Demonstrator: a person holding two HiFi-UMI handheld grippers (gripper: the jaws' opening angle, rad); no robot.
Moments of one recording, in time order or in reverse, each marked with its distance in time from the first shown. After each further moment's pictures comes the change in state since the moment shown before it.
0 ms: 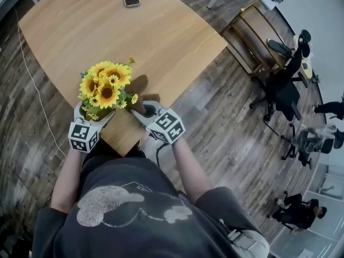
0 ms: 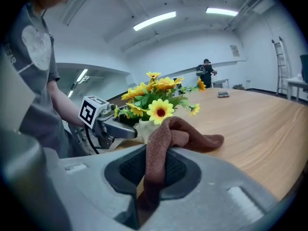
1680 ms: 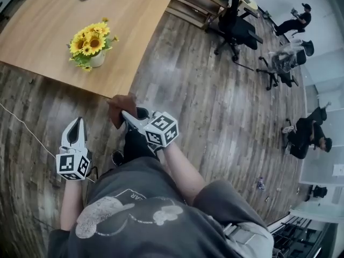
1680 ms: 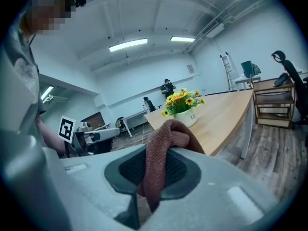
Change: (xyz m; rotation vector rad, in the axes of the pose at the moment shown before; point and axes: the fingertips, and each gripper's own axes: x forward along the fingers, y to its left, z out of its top) left arm -0.219 -0.036 -0.032 -0.042 -0.181 -0.187; right arm -0.048 0.199 -0.042 0.290 -0.264 -0.400
